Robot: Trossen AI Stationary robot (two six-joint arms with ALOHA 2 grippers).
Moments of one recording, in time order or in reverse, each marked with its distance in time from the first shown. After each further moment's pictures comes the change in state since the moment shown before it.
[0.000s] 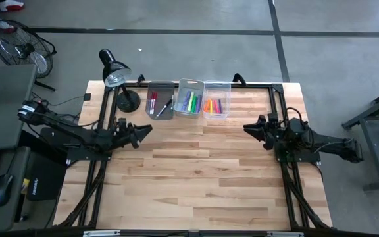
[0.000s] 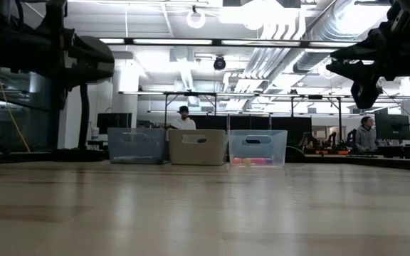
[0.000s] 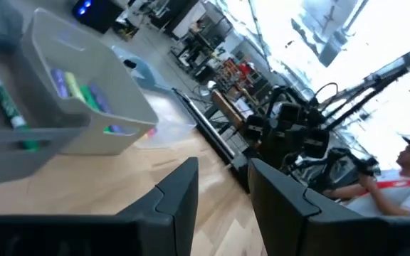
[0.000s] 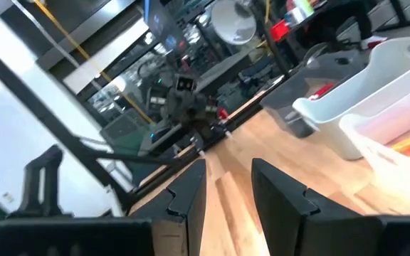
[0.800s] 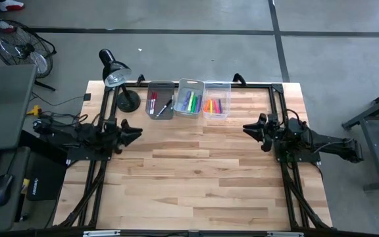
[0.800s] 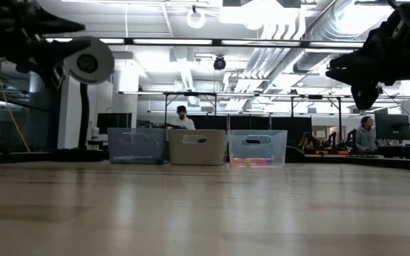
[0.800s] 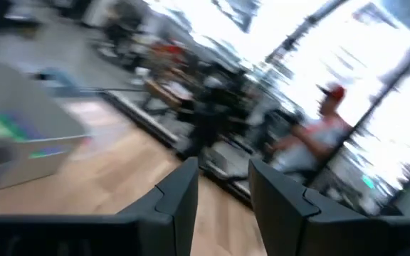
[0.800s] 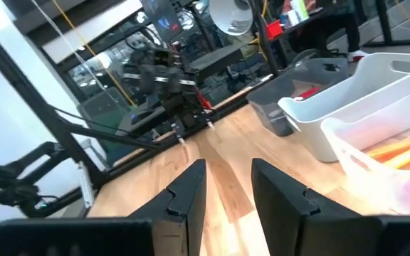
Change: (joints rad) left arm 0.001 -0.725 -0.013 -0.579 0.265 0.229; right arm 0.000 0.000 0.001 -0.050 -0.001 -0.144
